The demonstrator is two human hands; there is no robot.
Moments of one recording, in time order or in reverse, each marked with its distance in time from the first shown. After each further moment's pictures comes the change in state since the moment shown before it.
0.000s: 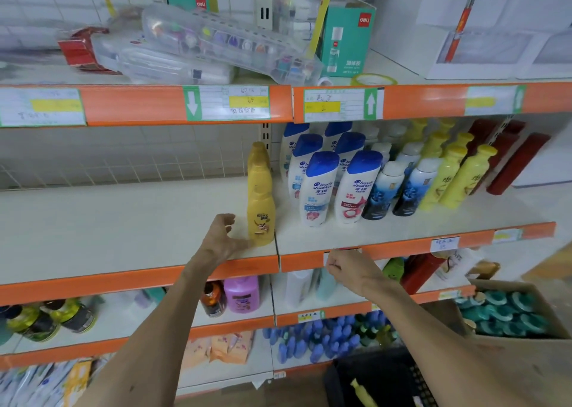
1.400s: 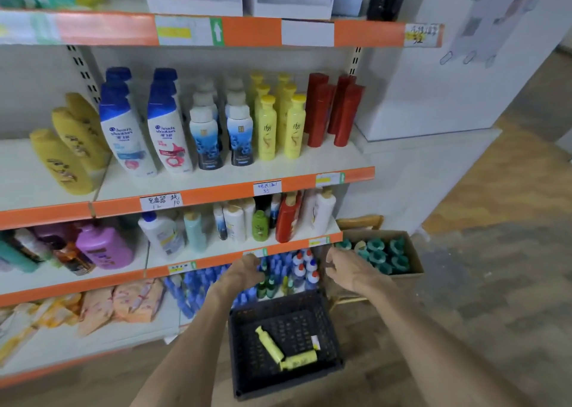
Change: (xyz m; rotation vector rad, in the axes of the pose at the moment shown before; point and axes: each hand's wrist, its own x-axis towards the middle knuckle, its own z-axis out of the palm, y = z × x) left_hand -0.183 0.091 0.444 0.685 -0.472 -0.056; right_hand -0.189 0.399 -0.022 -0.067 -0.041 0.187
